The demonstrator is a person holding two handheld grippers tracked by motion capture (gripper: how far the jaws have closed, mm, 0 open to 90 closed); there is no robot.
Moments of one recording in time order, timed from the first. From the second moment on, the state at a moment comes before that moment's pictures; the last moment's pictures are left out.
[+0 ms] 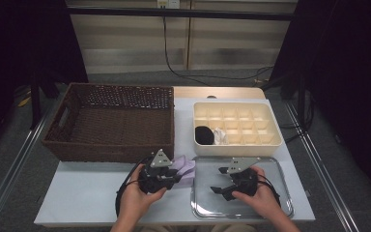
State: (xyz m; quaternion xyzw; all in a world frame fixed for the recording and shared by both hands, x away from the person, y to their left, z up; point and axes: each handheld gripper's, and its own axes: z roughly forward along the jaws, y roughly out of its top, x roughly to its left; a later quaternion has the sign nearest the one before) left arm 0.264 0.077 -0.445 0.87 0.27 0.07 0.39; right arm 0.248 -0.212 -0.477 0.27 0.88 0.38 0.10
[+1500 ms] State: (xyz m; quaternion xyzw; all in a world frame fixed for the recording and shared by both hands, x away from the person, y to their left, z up) left arm 0.271 0.147 -0.457 0.88 0.33 0.10 0.32; right arm 0.253 -0.203 -0.478 0.26 0.88 0.38 0.09
